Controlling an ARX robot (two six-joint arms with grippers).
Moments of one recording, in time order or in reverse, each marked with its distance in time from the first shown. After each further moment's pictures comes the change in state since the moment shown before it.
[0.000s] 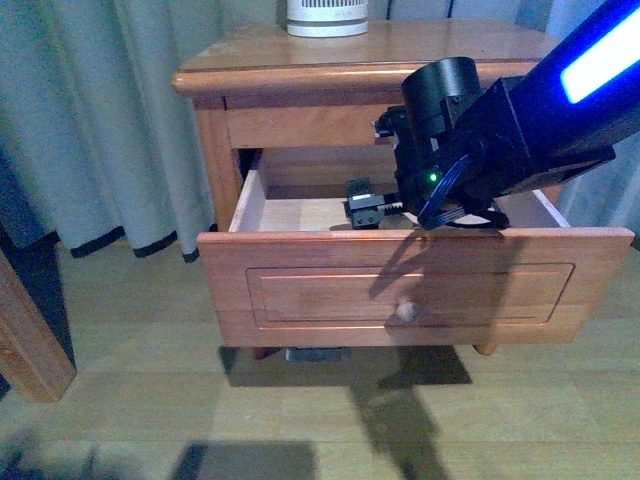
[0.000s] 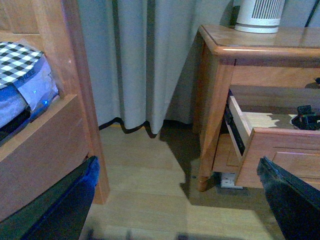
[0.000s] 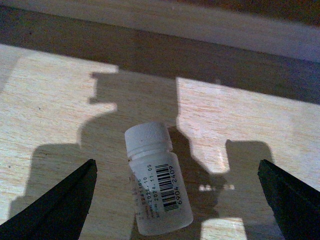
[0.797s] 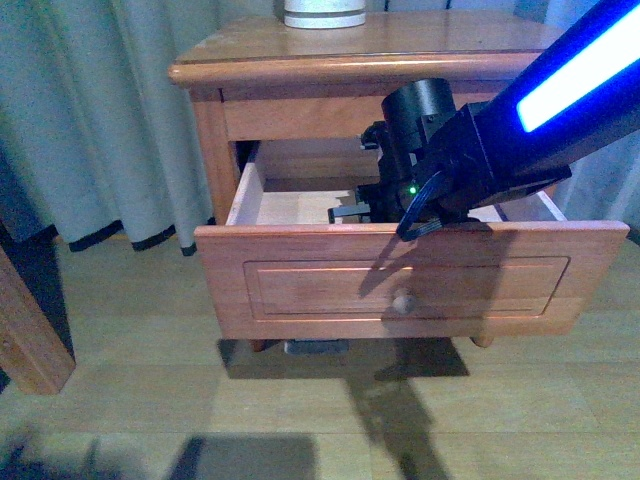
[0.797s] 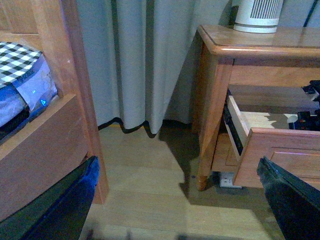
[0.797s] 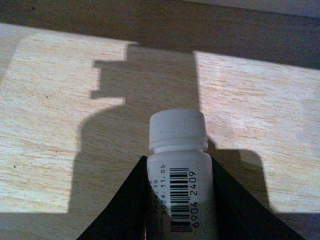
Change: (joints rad) left arm 0.000 0.000 0.000 0.000 0.000 0.000; right arm 0.014 0.076 0.076 -0.011 -0.025 0.053
